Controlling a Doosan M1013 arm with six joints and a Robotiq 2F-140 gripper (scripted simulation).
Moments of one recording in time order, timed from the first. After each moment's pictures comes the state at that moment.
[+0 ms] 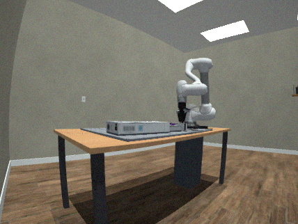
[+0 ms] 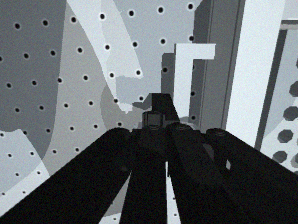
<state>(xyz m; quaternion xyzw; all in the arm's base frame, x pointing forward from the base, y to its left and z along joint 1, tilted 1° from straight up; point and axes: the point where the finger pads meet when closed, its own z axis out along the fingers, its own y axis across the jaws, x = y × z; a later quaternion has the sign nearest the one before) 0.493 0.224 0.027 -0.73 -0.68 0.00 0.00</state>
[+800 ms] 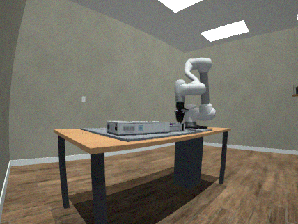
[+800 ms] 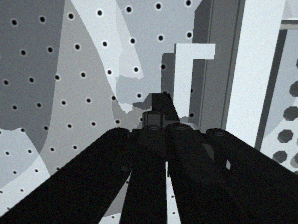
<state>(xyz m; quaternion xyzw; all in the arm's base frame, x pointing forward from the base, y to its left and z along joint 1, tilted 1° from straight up) 0.519 0.221 0.027 -0.73 -0.68 0.00 0.00</state>
